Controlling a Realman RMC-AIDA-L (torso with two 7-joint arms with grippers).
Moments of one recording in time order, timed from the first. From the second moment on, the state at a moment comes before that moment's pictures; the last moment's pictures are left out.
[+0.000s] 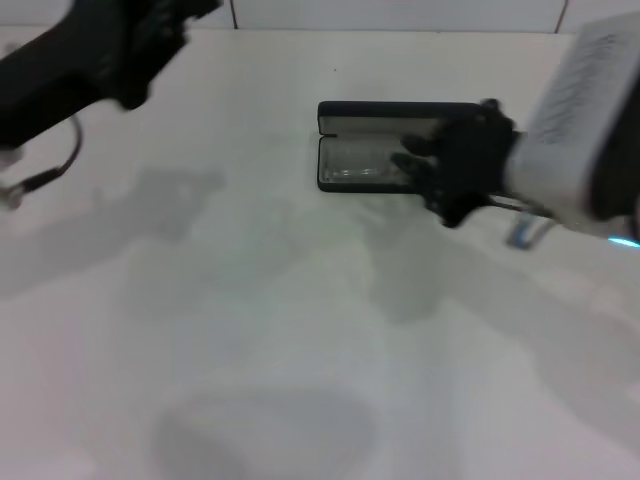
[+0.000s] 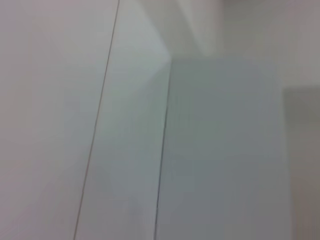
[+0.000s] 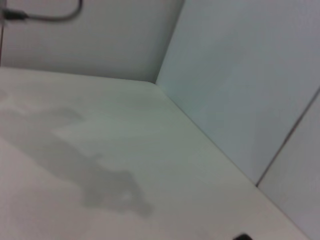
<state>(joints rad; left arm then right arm) -0.48 -1.95 1.10 0.48 1.02 1.76 -1.15 0.15 1.99 -1.94 -1.82 -2.43 -0.74 2.36</state>
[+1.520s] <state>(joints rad) -0.91 -2.10 1.35 0.42 1.45 0.71 -1.31 -0.04 2.01 -1.00 -1.38 -1.49 -1.61 1.66</state>
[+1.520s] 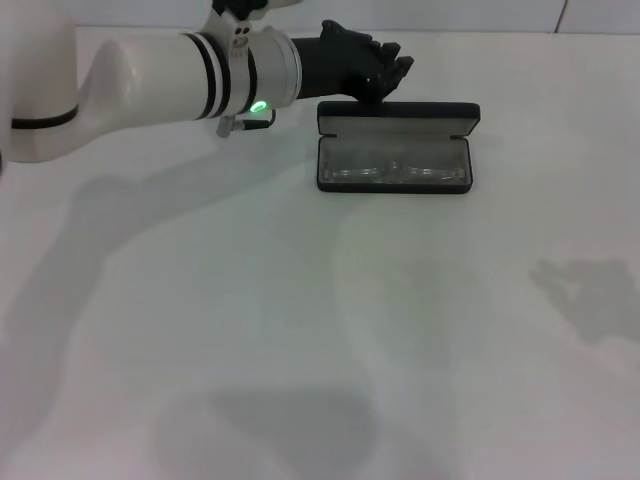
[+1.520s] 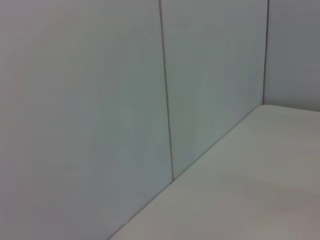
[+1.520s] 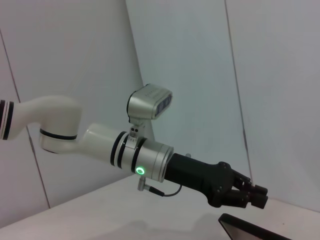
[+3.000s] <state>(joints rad) -0.92 -2.10 1.39 0.36 1.45 0.69 -1.31 -0.01 2.01 -1.00 -1.26 -1.43 -1.62 1.60</state>
